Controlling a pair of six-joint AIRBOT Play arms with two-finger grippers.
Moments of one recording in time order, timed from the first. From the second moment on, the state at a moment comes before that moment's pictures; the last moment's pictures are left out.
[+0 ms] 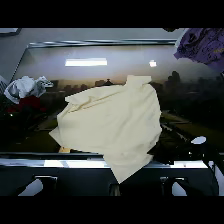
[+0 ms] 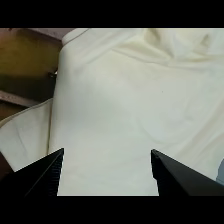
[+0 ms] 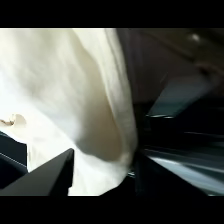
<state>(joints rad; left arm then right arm) 0.52 -1.12 0.89 0.84 -1.26 -1.44 -0.36 -1.10 0.34 -0.87 1.27 1.36</state>
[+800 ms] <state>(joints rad) 0.62 -1.12 0.65 1.05 -1.10 -1.43 -0.36 -1.10 0.33 -0.80 1.23 1.28</state>
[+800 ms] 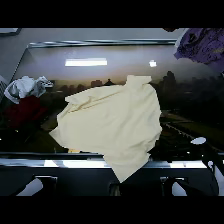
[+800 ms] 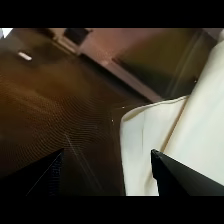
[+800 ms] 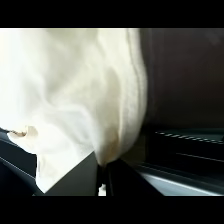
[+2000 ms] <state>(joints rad) 0.50 -1.30 0.62 0.81 -1.02 -1.19 -0.36 -1.10 0.37 -0.69 1.26 1.18</state>
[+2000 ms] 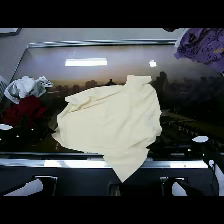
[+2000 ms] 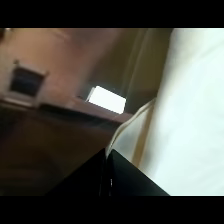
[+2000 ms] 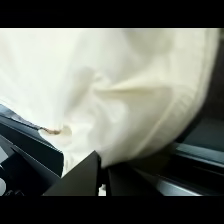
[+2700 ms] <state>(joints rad) 0.37 -1.10 1.55 0.66 -1.07 -1.31 -0.07 -1.10 1.57 -0.97 0.97 1.33</state>
